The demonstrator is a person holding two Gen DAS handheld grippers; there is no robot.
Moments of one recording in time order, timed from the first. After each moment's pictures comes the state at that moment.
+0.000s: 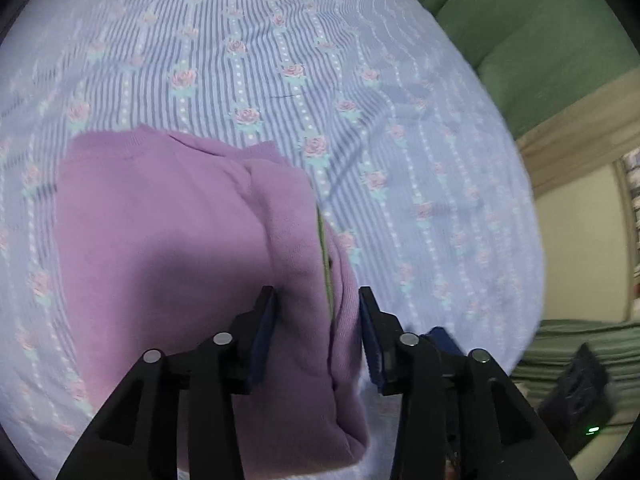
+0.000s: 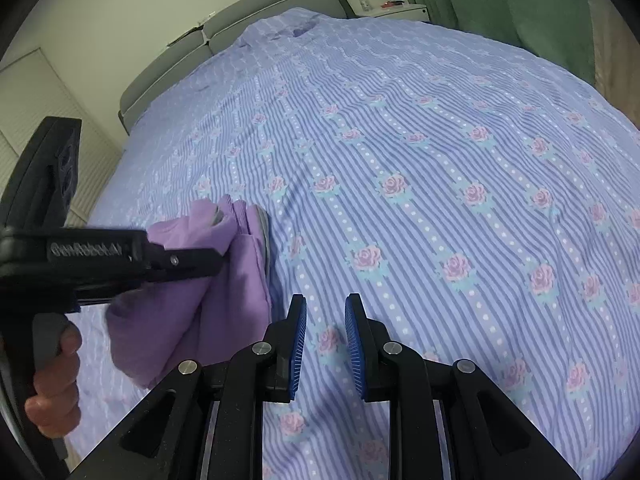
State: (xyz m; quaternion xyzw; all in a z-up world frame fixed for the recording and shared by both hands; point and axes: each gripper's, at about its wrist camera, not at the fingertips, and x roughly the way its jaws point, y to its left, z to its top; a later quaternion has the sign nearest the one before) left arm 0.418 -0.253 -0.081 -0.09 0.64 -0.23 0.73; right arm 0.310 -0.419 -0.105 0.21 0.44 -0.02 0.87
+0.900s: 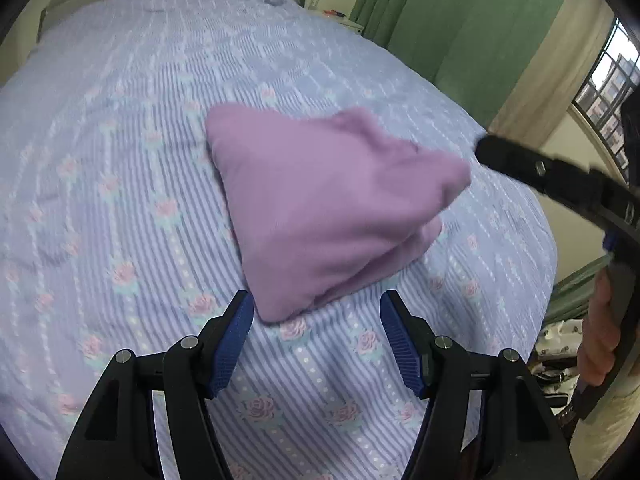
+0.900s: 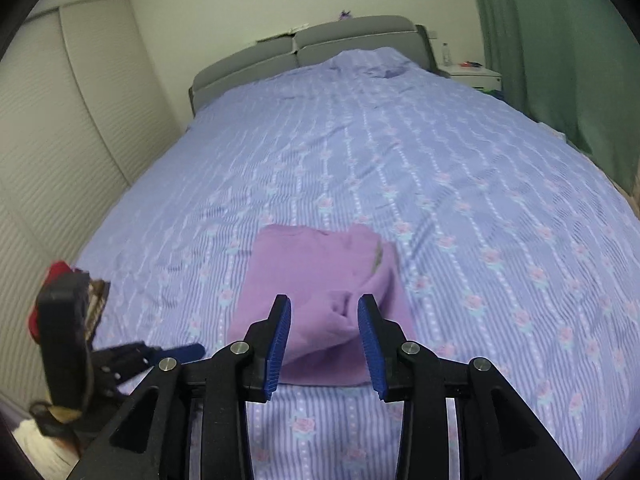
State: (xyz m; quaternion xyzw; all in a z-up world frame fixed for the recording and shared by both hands) left arm 0.298 -0.116 -0.086 -0.01 0.50 -0.28 0.82; right arm 0.295 -0.310 -0.022 0.10 0.39 0.07 0.91
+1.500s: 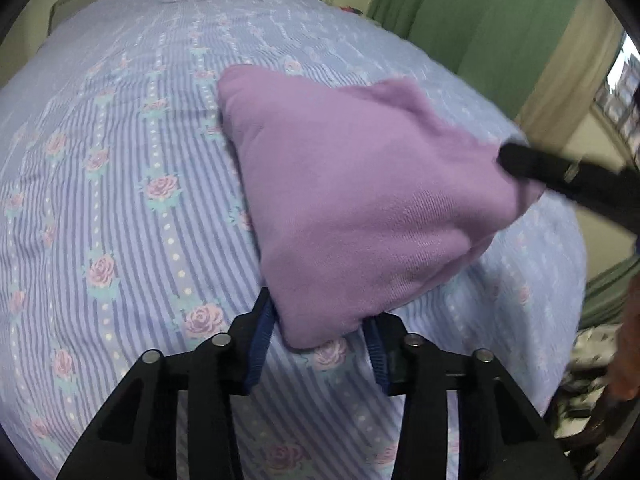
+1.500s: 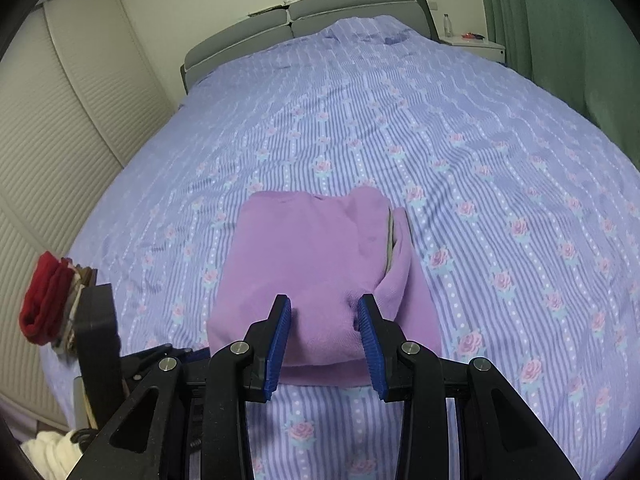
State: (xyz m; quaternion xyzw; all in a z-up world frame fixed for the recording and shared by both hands) left arm 0.312 -0.126 -0.130 -0.02 0.50 -0.25 0.83; right arm 0.318 -0.307 -0.067 0.11 0.43 0.07 0.89
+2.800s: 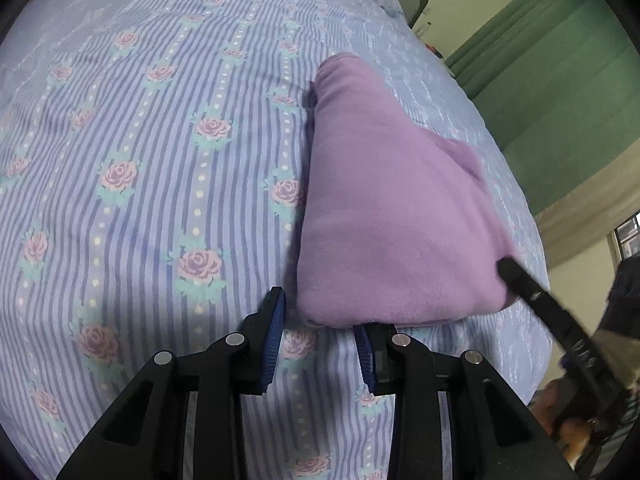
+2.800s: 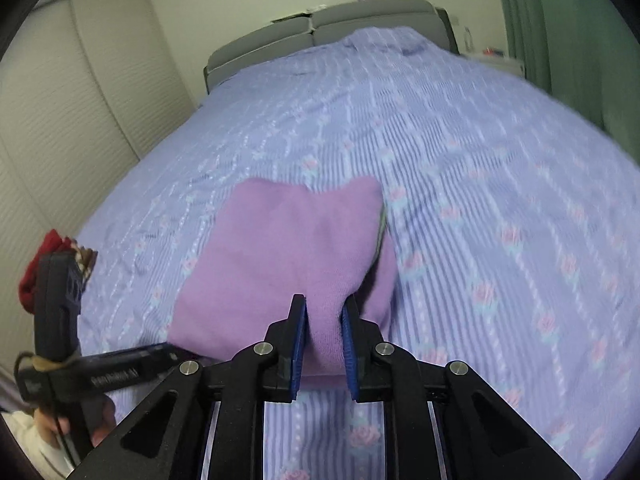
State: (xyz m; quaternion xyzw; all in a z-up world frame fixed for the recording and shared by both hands) left arm 0.307 -0.106 -0.138 -0.19 0.53 -0.15 0.81; right arm 0.318 -0.349 -0.100 0.11 0.40 0.11 0.90
